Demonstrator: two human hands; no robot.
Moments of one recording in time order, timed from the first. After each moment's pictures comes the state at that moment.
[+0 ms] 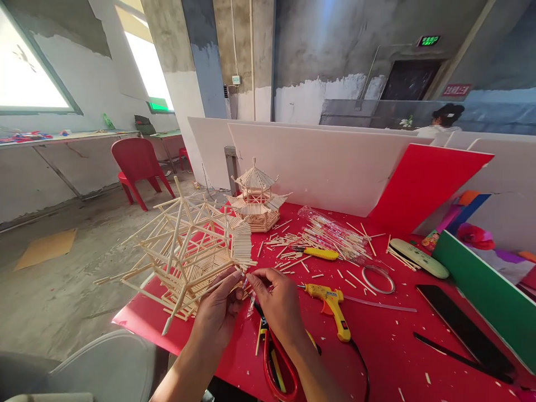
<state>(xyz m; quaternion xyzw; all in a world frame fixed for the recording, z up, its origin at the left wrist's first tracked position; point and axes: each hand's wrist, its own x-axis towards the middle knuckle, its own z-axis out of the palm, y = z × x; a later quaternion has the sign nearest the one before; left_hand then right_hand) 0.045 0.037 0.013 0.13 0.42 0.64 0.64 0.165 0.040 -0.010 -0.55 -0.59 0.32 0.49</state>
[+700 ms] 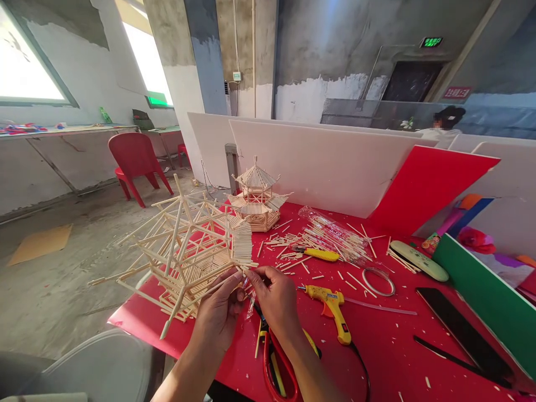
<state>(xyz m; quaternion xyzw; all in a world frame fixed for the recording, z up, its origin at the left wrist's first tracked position) 0.046 0.039 0.012 0.12 0.42 0.63 0.64 0.158 0.049 -0.012 -0.58 -0.58 0.31 0.48</state>
